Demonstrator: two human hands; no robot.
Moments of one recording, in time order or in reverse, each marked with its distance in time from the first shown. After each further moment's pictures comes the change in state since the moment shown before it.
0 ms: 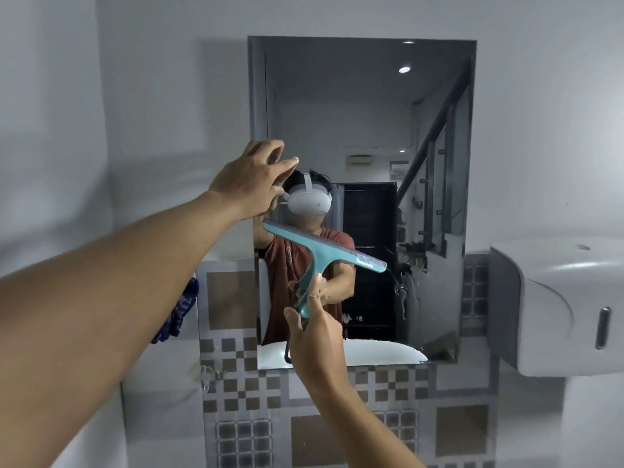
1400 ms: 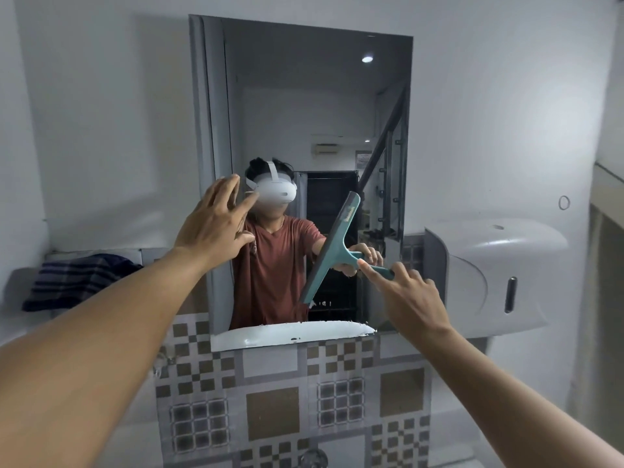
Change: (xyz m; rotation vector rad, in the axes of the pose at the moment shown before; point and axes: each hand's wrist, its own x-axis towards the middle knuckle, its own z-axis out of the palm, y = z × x) left_hand -0.067 0.068 0.042 -0.066 -0.031 -0.100; right_hand 0.022 0.078 -0.213 -1.203 -0.014 -0.292
